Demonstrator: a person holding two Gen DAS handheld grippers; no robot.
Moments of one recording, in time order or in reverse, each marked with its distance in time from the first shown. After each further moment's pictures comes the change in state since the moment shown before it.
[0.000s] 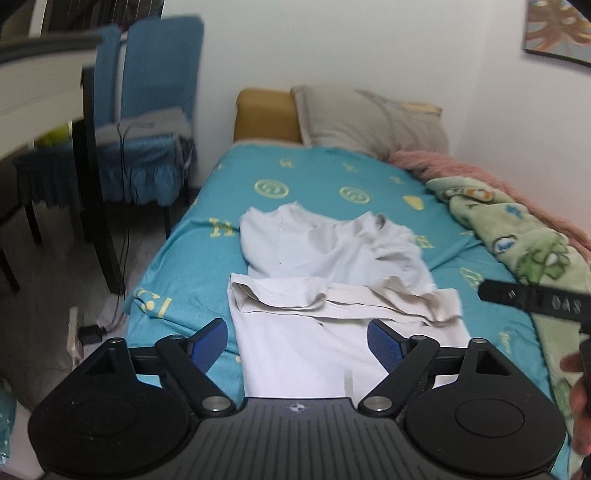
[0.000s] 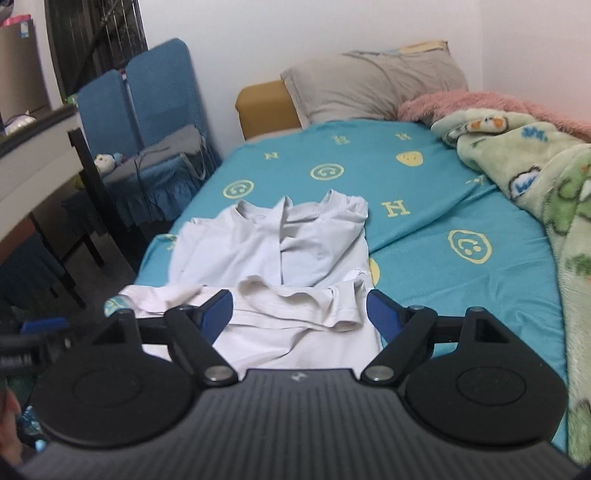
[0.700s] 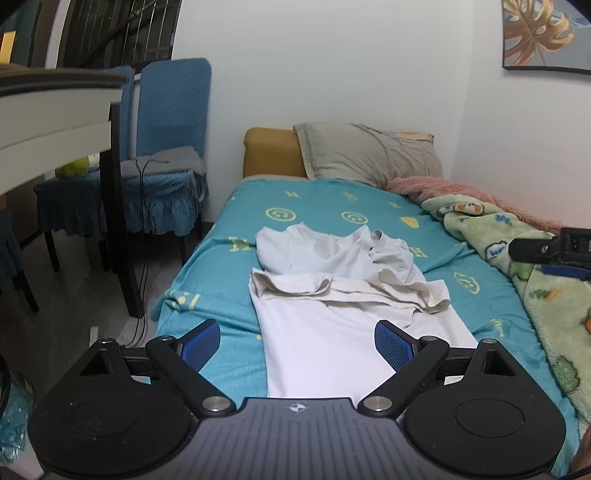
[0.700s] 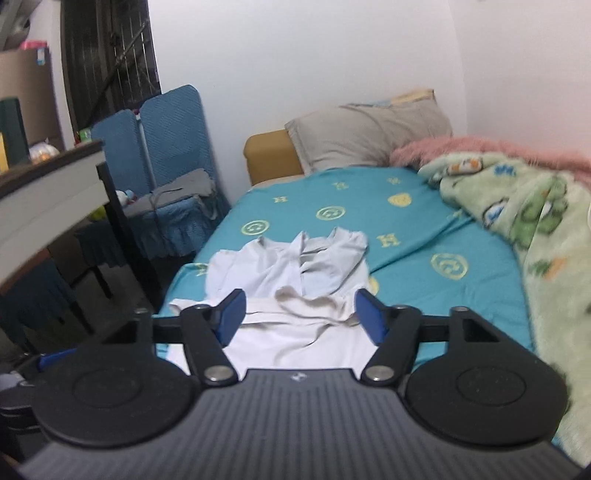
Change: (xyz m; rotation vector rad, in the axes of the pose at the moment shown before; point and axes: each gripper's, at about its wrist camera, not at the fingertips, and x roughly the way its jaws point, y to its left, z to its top) left arm -0.059 0.004 -0.047 0.011 -0.100 0.024; right arm -0.081 0.036 -0.023 -0.026 -0.164 -0.025
